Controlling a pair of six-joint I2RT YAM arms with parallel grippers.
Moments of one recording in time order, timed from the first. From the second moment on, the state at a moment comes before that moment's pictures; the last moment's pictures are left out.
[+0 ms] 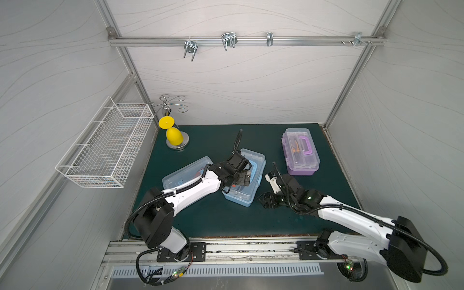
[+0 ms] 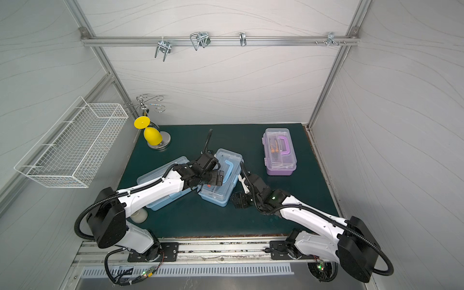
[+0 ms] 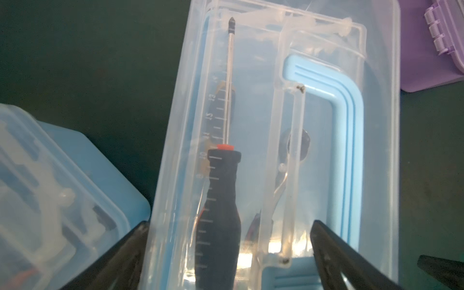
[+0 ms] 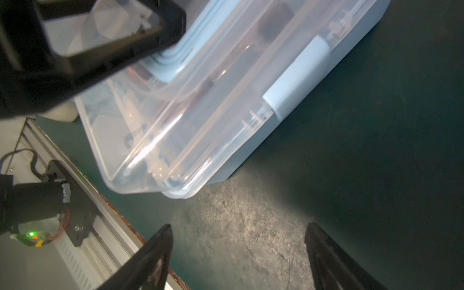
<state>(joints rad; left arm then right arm) -0.76 1.51 1.10 -0.62 -0.22 -0.48 0.90 1.09 0.62 -0.36 -0.11 0.48</state>
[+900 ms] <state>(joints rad) -0.52 1.23 0.95 -0.91 -0.37 -0.52 1.05 1.36 0.77 -0.34 0.15 0.56</state>
